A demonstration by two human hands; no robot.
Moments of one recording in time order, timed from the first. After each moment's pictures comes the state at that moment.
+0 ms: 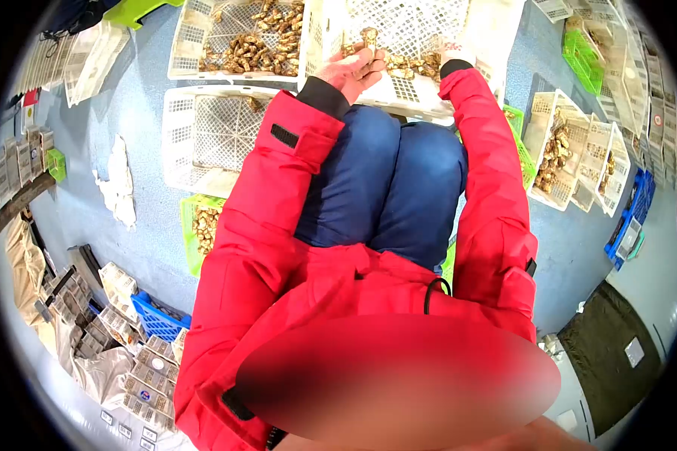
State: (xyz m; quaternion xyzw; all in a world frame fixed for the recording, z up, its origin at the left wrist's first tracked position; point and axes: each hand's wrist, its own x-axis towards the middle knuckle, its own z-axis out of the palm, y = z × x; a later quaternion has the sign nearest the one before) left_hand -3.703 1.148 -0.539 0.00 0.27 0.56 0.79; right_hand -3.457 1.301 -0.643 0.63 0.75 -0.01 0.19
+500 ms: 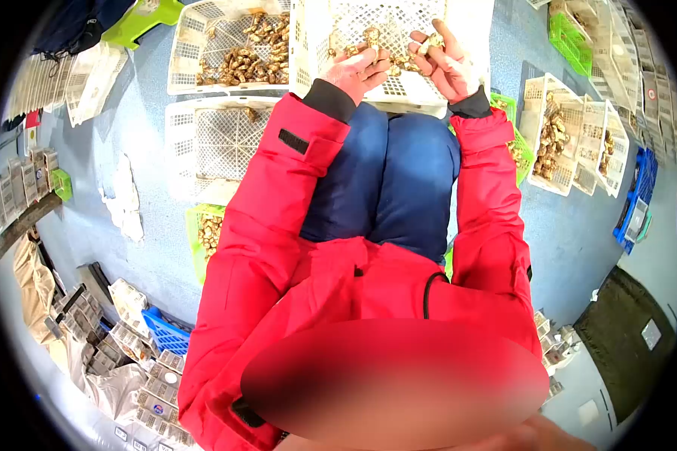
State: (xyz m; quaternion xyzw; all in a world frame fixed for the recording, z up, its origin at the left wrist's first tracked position) left_hand -3.675 1.141 -0.509 0.05 0.30 0.52 0.80; right_hand -3.458 1.202 -0.520 0.20 0.34 -0.81 -0.45
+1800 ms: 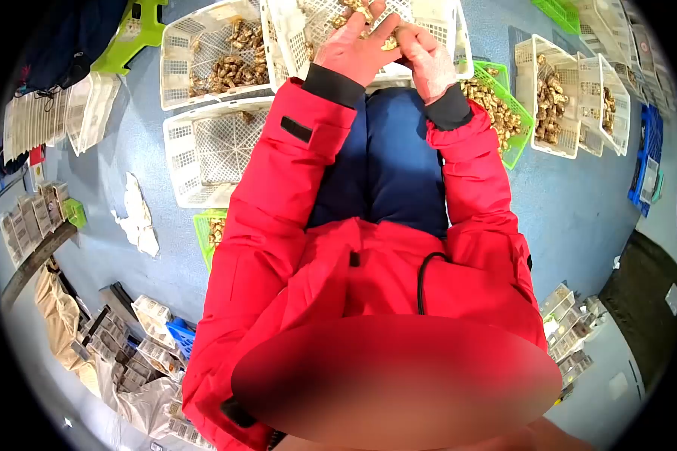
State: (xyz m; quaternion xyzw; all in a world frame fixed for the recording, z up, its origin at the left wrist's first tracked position) left_hand -3.614 1.142 -0.456 0.13 0.09 0.56 0.81; right_hand -3.466 1.144 -0.487 0.40 0.43 -0.63 -0.50
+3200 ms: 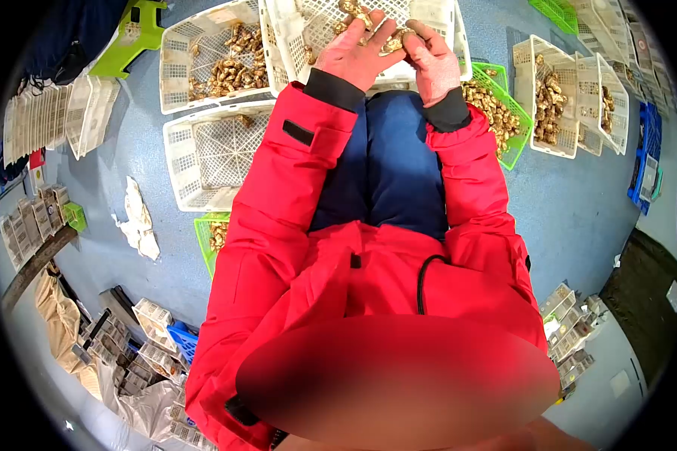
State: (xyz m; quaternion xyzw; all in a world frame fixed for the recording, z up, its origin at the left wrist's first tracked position) left_hand -3.619 1.147 -0.478 0.06 0.05 0.53 0.84; right_hand -3.470 1.140 -0.479 0.39 0.37 -0.62 -0.57
